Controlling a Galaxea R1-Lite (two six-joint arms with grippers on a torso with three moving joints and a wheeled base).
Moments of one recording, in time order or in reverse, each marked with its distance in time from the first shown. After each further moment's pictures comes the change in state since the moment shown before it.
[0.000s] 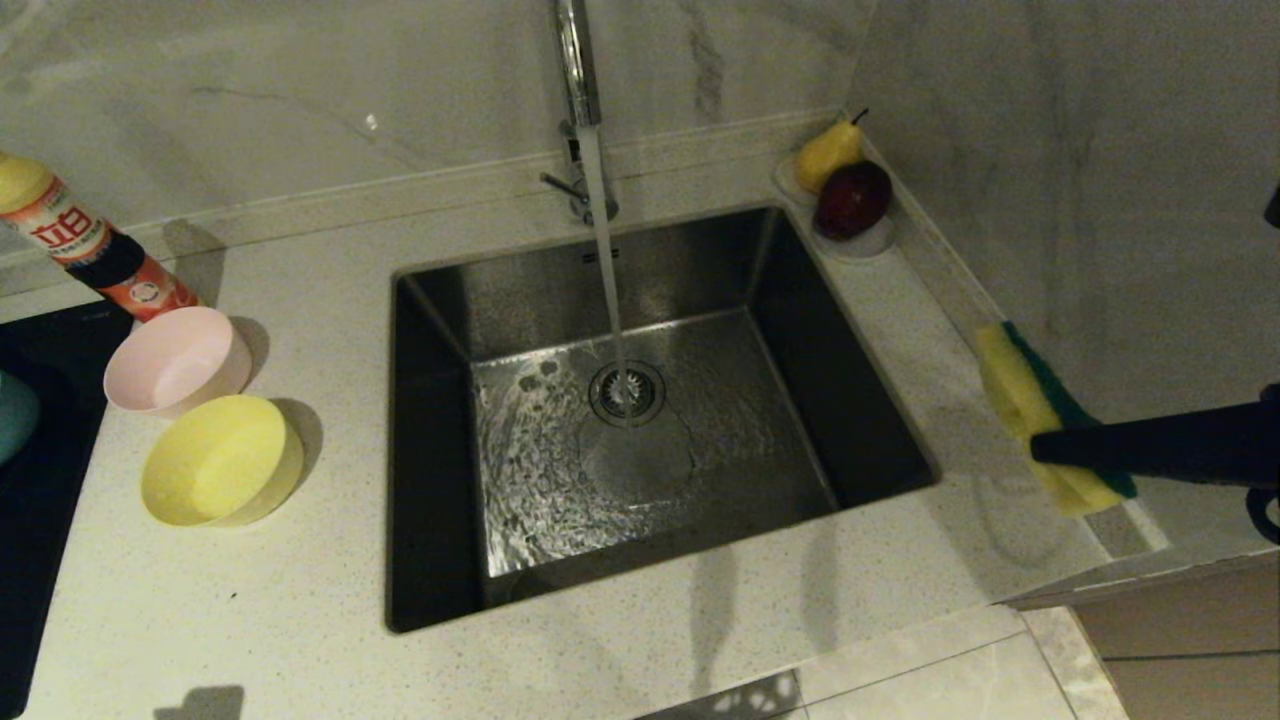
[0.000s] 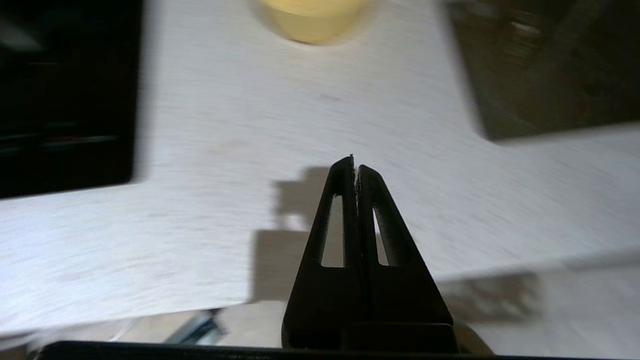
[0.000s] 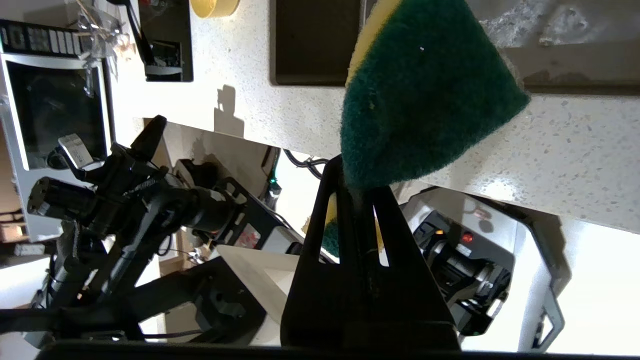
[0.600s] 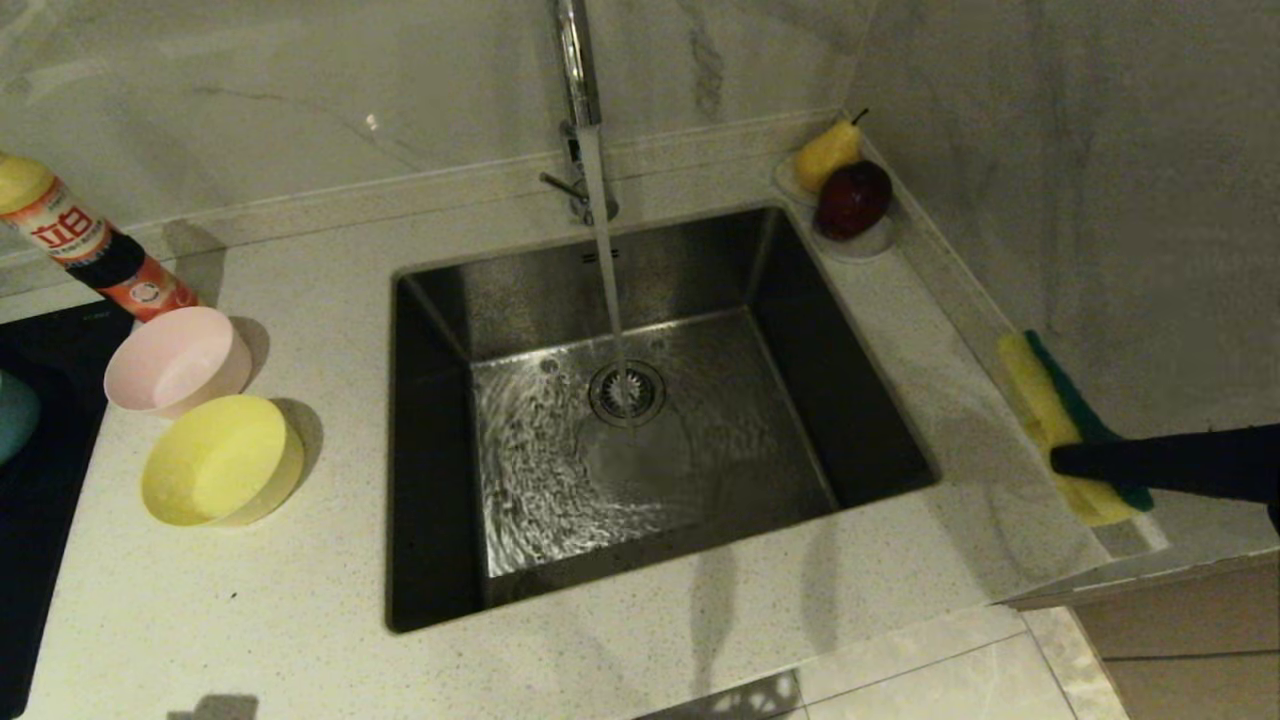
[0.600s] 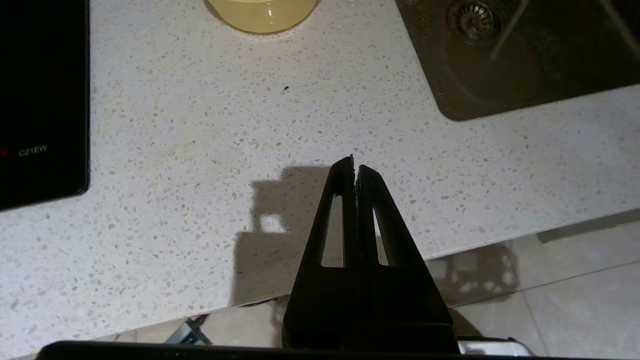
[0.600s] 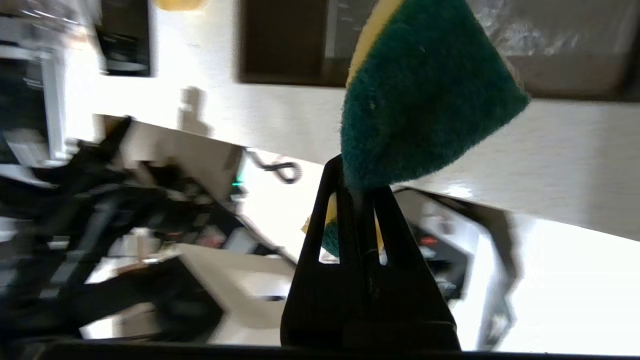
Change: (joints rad) left arm 0.000 -0.009 0.049 -0.034 -0.067 0.017; right arm -0.003 -0.030 0.041 0.001 -0.082 -0.087
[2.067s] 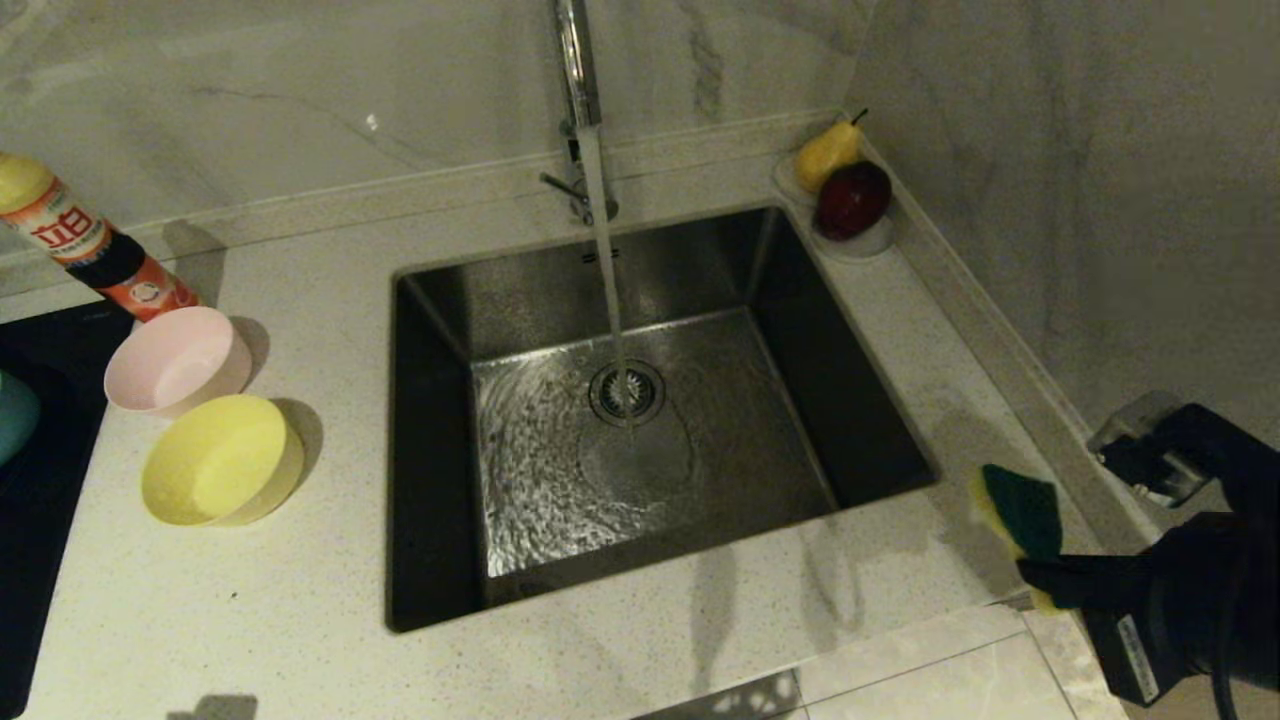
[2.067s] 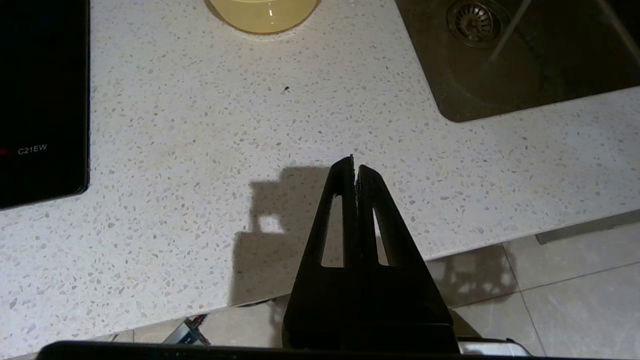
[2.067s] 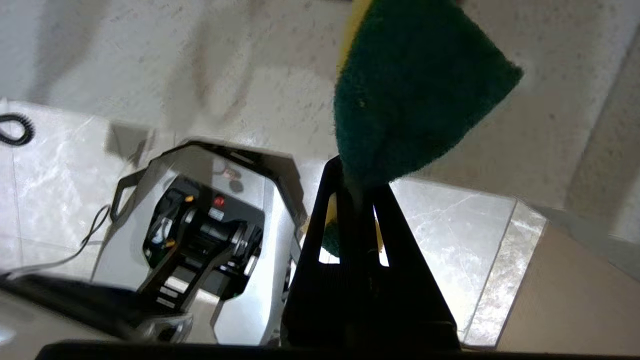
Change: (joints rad) left arm 0.000 0.000 0.001 -0.001 0.000 -0.001; right arm 0.071 0.070 0.423 -0.290 -0.535 -0.299
